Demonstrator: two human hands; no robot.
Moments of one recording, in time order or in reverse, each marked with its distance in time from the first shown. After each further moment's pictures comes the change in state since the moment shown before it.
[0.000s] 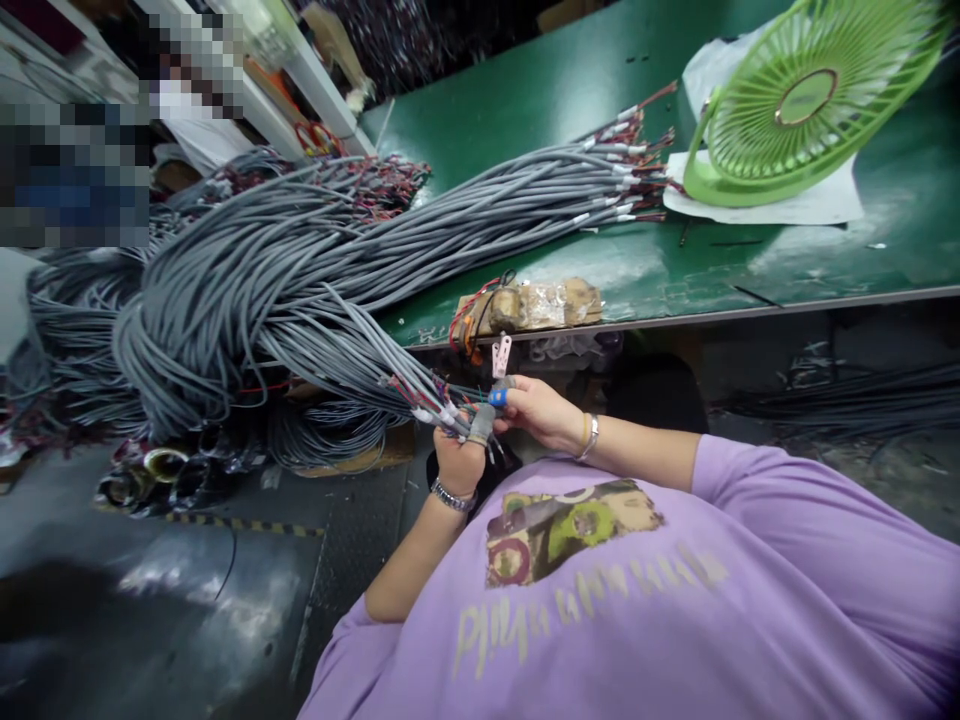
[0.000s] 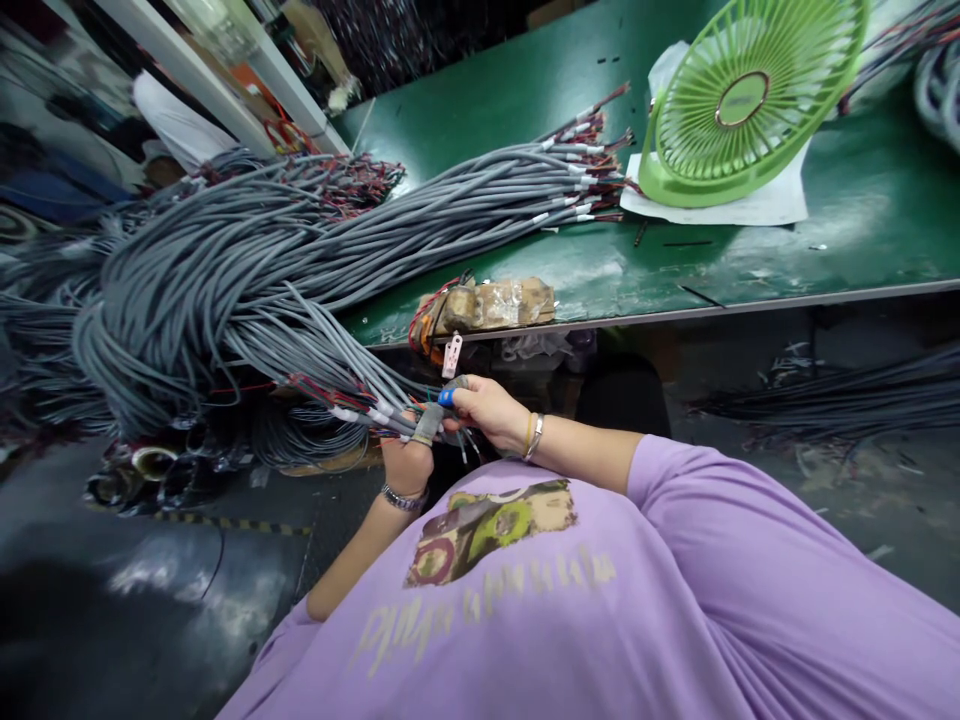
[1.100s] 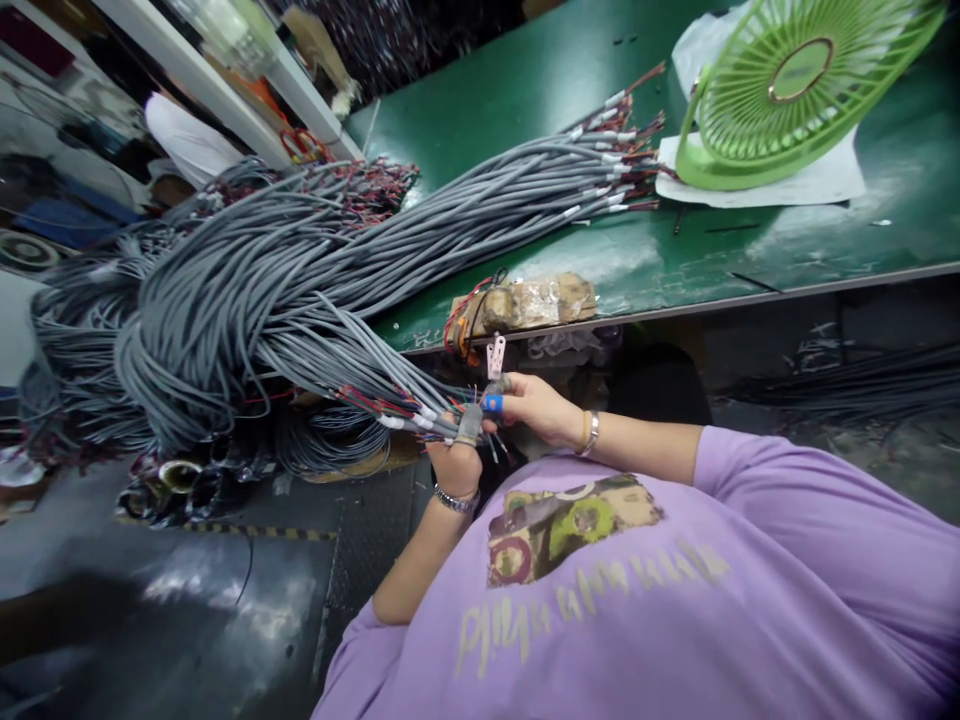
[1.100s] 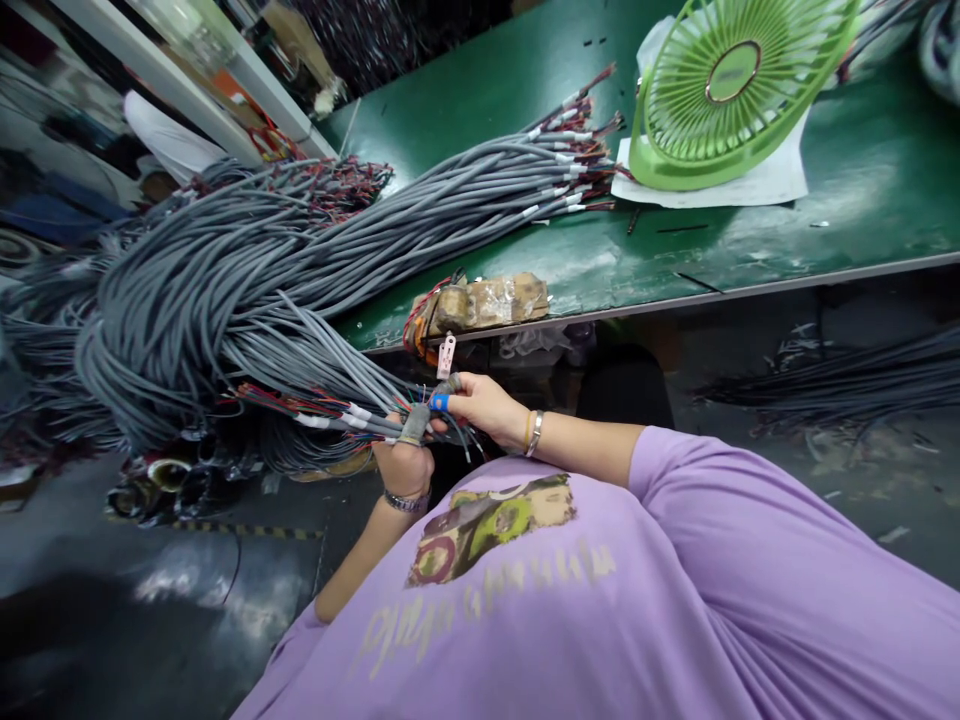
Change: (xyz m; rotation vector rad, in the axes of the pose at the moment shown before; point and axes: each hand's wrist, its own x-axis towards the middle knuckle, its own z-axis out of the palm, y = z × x) left_hand -0.003 -0.010 0.002 0.012 0.188 -0.067; right_hand -0.005 -0.005 -0.004 -0.175 -0.067 -0.101
